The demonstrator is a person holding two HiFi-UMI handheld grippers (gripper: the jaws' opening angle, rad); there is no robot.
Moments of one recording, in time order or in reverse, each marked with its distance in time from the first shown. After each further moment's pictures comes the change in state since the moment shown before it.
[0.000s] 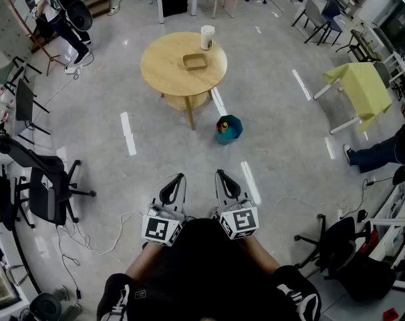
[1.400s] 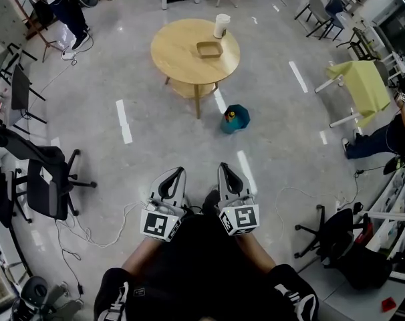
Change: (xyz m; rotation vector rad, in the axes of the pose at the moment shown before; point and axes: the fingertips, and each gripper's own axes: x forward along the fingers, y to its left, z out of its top) left arm -0.051 0.097 -0.005 -0.026 -0.004 -0.022; right arm 0.057 0.082 -0.008 0.012 -0.014 -0.076
